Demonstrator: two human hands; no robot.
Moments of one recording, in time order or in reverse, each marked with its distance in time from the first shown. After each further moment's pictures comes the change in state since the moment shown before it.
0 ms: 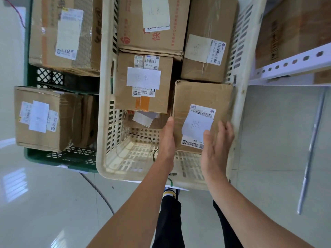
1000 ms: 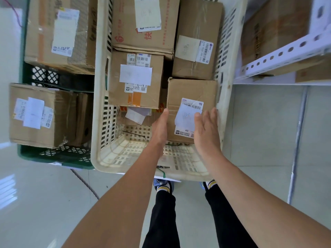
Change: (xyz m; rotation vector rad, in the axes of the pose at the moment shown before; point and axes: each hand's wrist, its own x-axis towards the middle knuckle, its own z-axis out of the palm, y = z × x) left_hand -0.002 0.016 0.002 0.115 -0.023 0.020; right_hand 0.029 -0.018 -0.014 -0.217 -0.224 0.062
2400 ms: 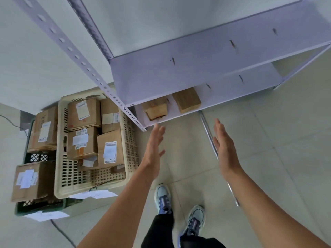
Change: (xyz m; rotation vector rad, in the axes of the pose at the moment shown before) left_hand -0.365 -0.028 0.357 0.223 -0.264 0.503; right_hand -0.205 0.220 -0.464 0.780 0.243 -0.361
